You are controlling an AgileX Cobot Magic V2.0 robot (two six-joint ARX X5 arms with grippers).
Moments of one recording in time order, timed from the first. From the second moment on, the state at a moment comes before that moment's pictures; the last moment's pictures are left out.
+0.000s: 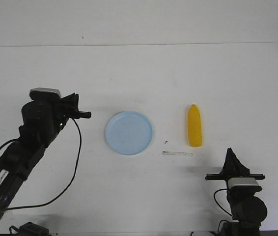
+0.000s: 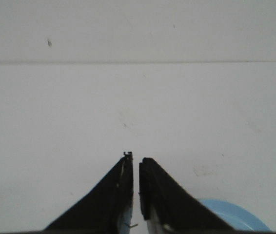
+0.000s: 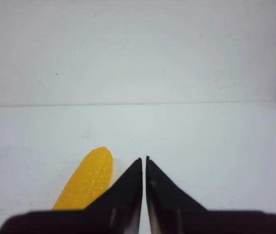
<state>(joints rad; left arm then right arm) -0.33 1.15 1.17 -0.18 -0.08 -0.13 0.01 0.00 0.01 0.06 0.00 0.04</state>
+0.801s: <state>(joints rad) -0.10 0.43 0.60 0.04 -0.11 0.02 0.01 0.00 0.01 0.06 0.00 0.04</state>
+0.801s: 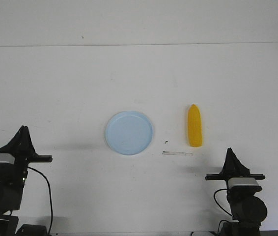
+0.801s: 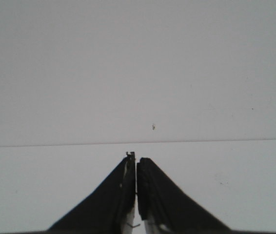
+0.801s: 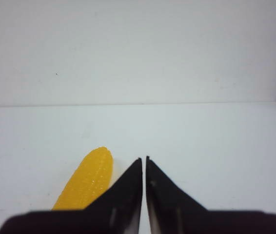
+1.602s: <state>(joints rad) -0.10 0.27 0.36 0.04 -0.11 -0.01 0.01 0.00 0.01 0.06 0.00 0.04</state>
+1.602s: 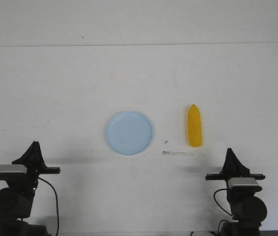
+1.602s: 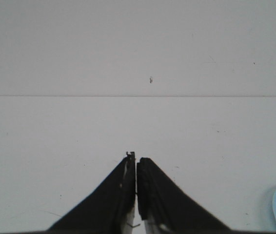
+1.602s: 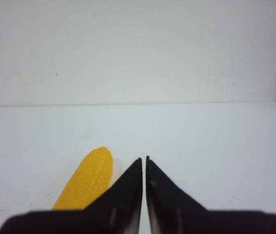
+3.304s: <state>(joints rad) -0.10 0.27 0.36 0.04 -0.11 -0.01 0.01 0.42 0.42 0.08 -0.03 -0.06</state>
